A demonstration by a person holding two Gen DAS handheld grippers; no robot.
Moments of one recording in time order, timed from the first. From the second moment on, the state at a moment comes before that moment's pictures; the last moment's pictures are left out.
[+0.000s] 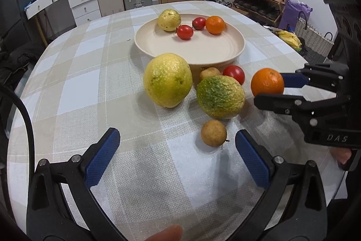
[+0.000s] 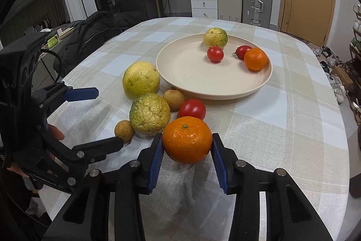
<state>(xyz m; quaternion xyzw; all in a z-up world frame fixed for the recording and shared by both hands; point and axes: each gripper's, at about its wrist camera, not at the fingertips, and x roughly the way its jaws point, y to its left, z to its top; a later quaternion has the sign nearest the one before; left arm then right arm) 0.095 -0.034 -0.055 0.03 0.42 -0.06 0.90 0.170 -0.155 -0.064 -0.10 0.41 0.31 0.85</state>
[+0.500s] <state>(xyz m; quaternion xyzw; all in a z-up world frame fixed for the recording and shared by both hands) 0.096 -0.047 -0.060 0.01 0.44 -0.15 0.89 0.170 -0.156 -0.064 -0.10 0.41 0.31 0.85</state>
